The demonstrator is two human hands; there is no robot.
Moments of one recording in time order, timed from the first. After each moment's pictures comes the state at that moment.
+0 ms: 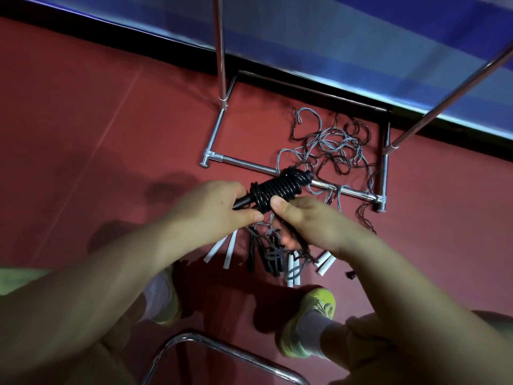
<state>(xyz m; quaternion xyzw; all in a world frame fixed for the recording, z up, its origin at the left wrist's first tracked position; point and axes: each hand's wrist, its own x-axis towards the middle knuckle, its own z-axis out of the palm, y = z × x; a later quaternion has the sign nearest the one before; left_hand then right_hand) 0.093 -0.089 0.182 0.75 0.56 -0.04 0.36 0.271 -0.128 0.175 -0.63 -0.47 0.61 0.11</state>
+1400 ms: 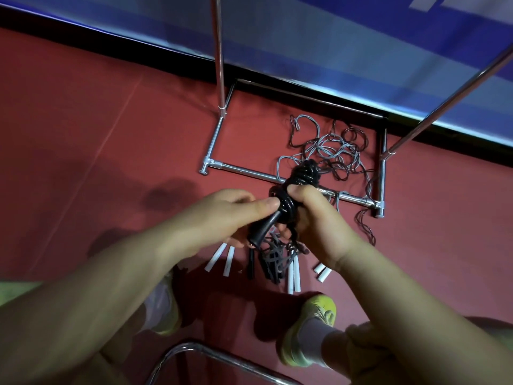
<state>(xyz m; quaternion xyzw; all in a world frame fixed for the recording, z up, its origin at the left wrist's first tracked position) 0.099 -0.090 0.195 0.51 0.52 0.07 0.68 0.264 -0.125 0.162 -0.56 -0.30 0.70 0.32</state>
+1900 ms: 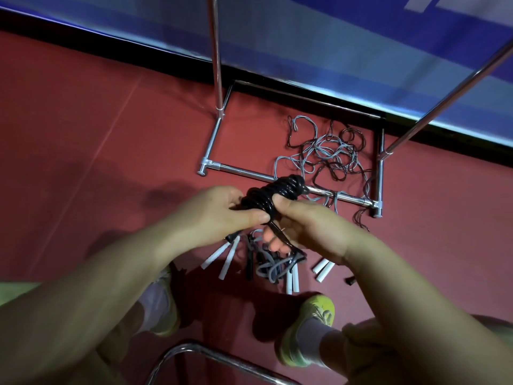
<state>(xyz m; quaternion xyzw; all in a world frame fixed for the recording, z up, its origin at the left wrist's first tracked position) 0.093 -0.085 0.186 0.65 0.55 0.04 0.53 0.273 -0.124 0.174 -0.55 -0.38 0.72 0.19</state>
